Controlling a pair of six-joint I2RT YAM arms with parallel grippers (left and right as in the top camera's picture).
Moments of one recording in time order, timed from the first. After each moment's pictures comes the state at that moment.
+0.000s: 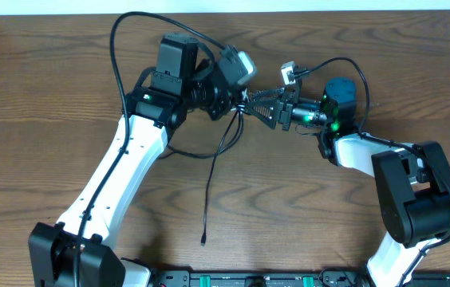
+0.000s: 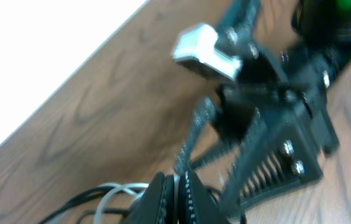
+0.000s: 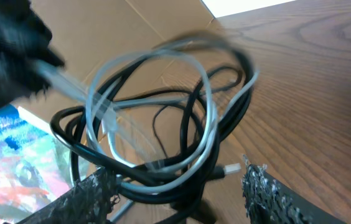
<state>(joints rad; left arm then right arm) -0.34 1.57 1.35 -0.47 0.55 0.50 0.26 1.92 0.86 0.92 -1.05 0.64</state>
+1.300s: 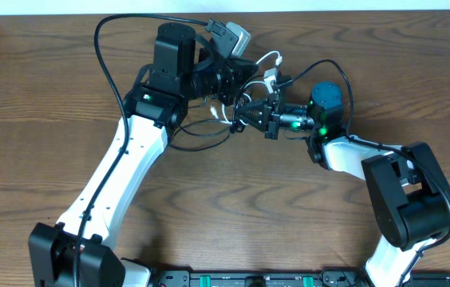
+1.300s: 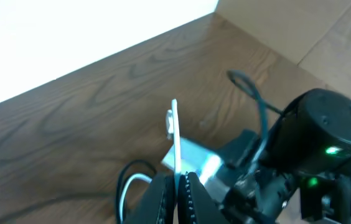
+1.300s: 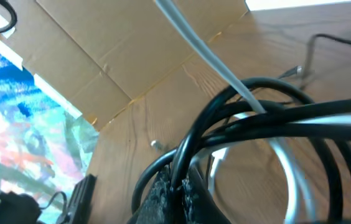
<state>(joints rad) -0.34 1.57 1.35 -0.30 0.62 0.04 0.35 1.92 0.86 0.98 -1.07 0.57</state>
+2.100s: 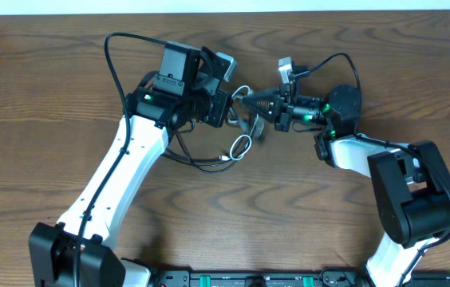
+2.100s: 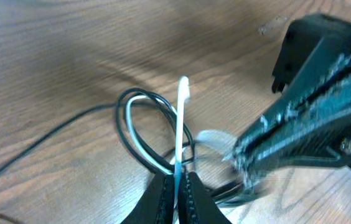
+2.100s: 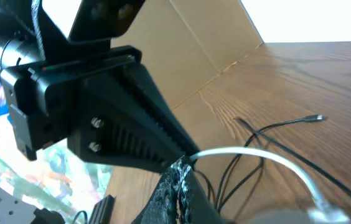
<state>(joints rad) -0.34 1.57 1.35 -0.70 0.38 0.04 0.29 1.92 0.86 1.25 -1.12 0.82</state>
